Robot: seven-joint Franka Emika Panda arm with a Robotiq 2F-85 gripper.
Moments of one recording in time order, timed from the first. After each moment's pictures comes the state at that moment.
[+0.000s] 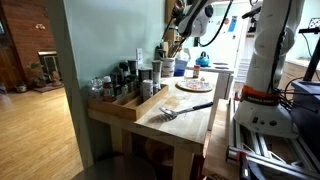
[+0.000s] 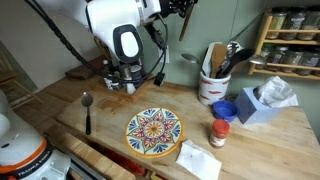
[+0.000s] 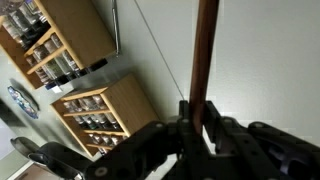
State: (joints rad) arm -0.17 0.01 -0.43 -2.40 -0.05 4.06 0.51
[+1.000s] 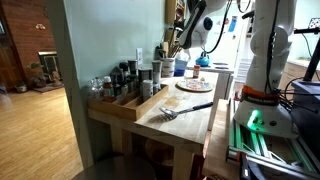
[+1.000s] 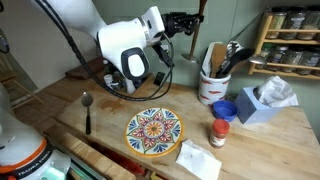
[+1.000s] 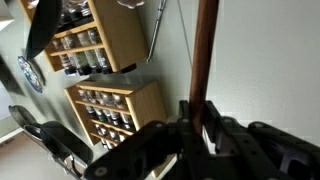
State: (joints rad) arm -0.29 0.17 -0.35 -2.40 -0.02 4.22 0.33
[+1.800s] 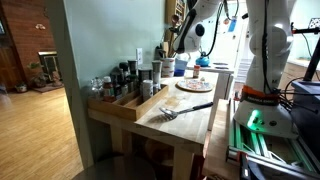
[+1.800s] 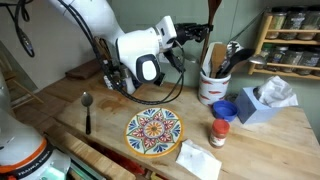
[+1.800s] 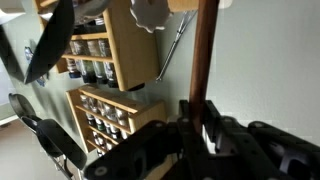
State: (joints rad) arm -0.32 0.35 -0.31 -2.25 0.07 4.21 0.21
